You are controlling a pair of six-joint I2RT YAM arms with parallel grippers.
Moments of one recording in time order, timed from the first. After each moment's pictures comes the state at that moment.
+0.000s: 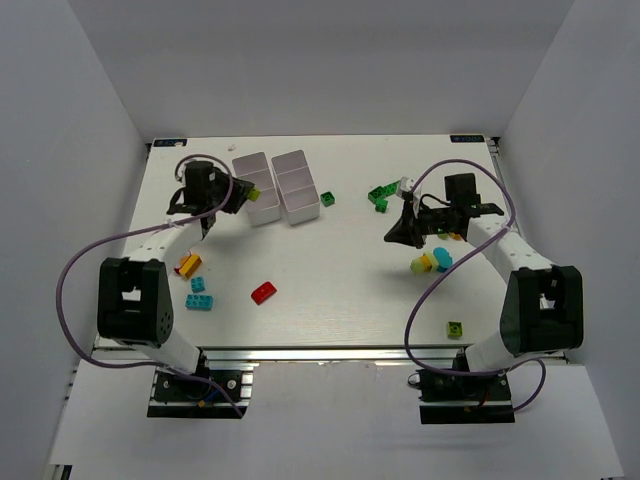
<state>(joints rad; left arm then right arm) -0.08 1.56 1.03 -0.01 0.10 -1.13 0.14 1.50 1.03 -0.49 -1.06 -0.78</state>
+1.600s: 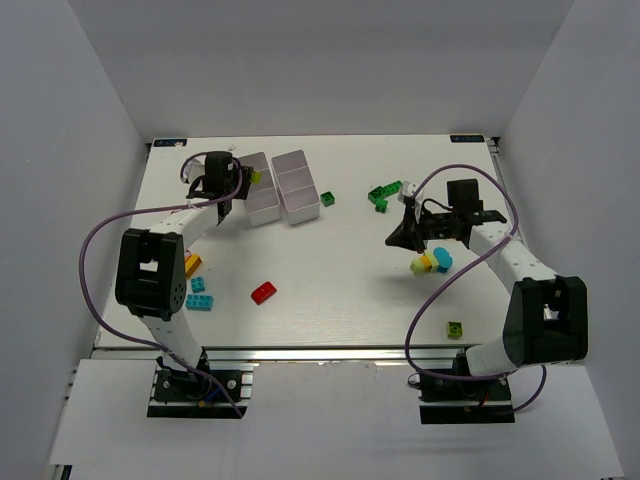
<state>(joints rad) -0.17 1.78 1.19 0.05 -0.17 -1.41 0.14 1.44 0.96 -0.45 -1.05 -0.76</state>
